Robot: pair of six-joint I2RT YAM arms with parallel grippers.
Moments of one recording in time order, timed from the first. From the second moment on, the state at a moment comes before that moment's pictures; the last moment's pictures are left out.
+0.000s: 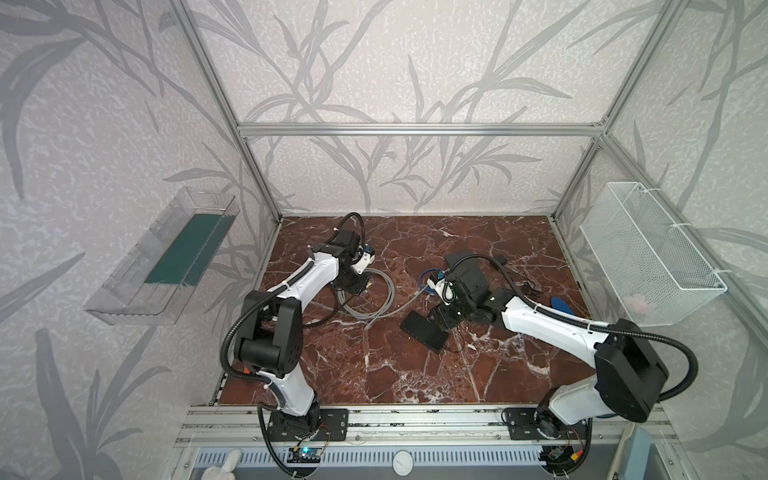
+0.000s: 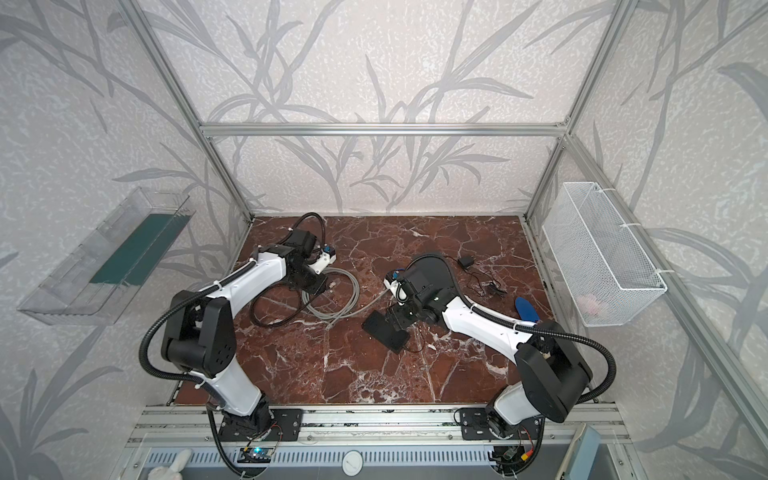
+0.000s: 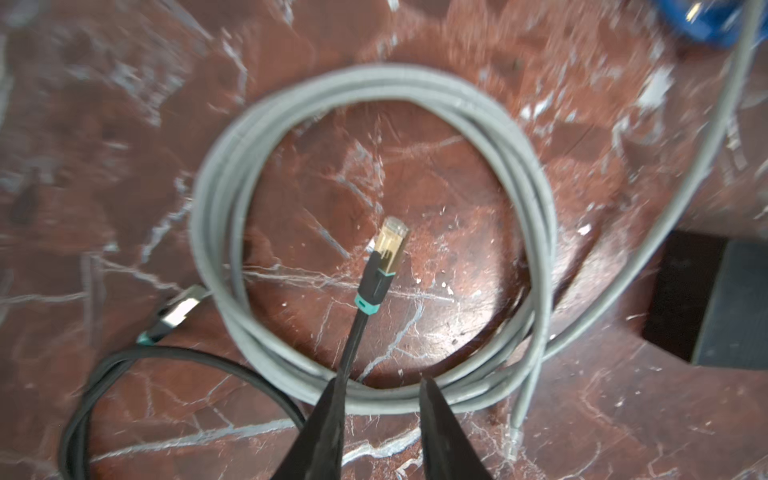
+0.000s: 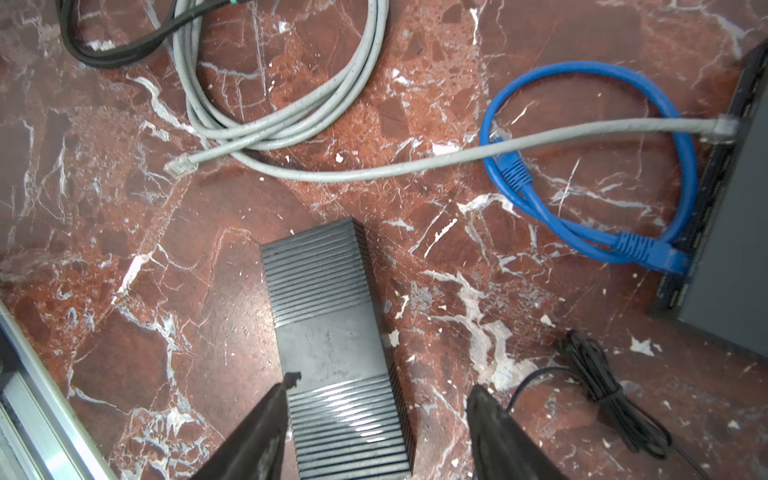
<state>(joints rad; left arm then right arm) -0.22 1.75 1.27 -0.84 0.10 0.31 0.72 1.49 0.95 -0.41 -0.15 0.16</state>
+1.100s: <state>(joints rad) -0.15 1.83 1.40 -0.88 0.16 0.34 0.71 1.55 0.98 -0.42 -0.19 0.21</state>
